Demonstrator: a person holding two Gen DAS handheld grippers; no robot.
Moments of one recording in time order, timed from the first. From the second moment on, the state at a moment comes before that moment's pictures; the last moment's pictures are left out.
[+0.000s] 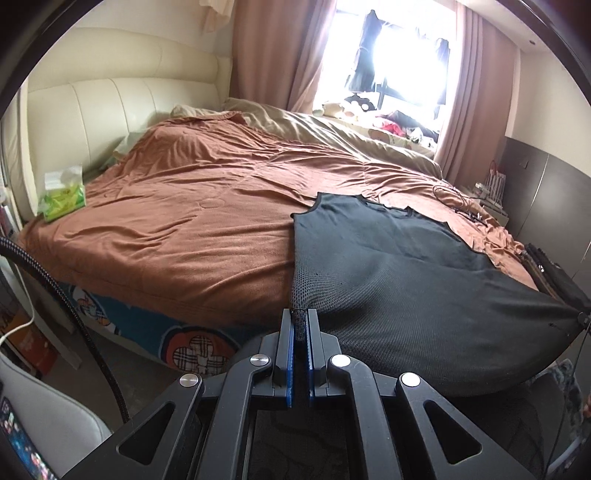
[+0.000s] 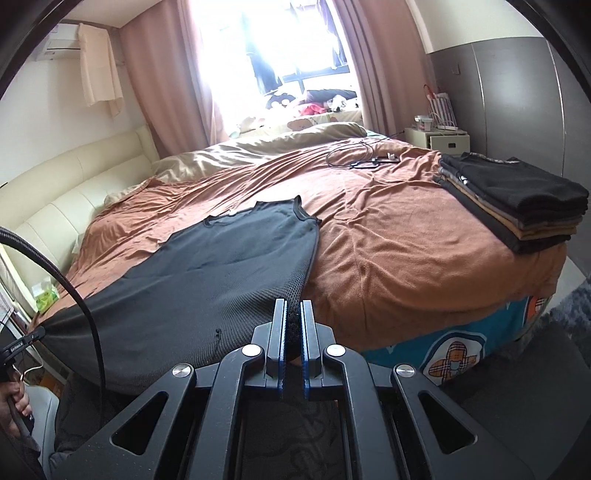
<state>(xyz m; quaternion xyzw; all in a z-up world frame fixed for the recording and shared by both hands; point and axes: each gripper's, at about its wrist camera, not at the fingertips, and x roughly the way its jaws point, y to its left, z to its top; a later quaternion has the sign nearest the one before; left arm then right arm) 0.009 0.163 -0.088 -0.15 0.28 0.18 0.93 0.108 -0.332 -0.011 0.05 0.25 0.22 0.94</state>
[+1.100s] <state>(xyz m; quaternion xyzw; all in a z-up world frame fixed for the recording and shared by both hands) 0.017 0.167 -0.076 -0.13 0.27 0.19 0.93 0.130 -0.326 -0.003 0.04 0.24 0.23 0.94</state>
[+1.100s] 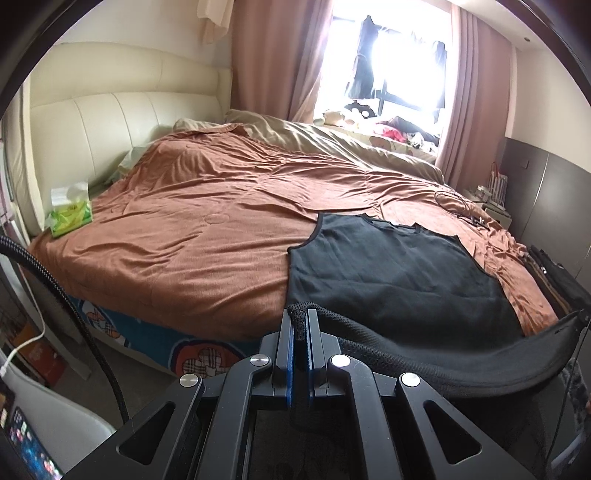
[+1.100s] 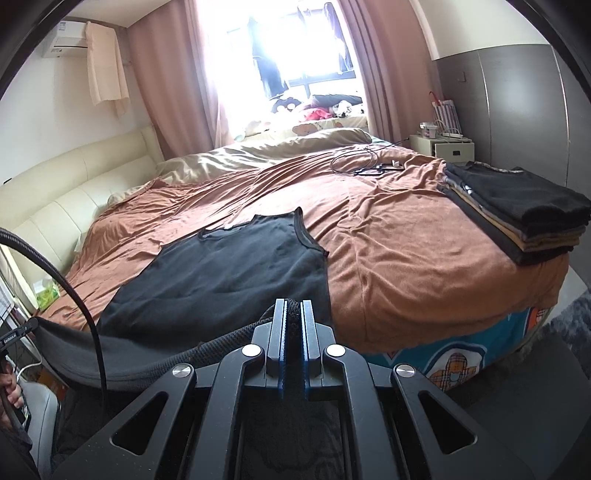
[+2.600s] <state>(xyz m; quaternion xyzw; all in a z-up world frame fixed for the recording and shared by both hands) 0.340 0.311 -0.128 -0.12 0.42 0.18 0.88 0.475 -0.135 -0.003 -0.05 0.36 0.16 0.92</state>
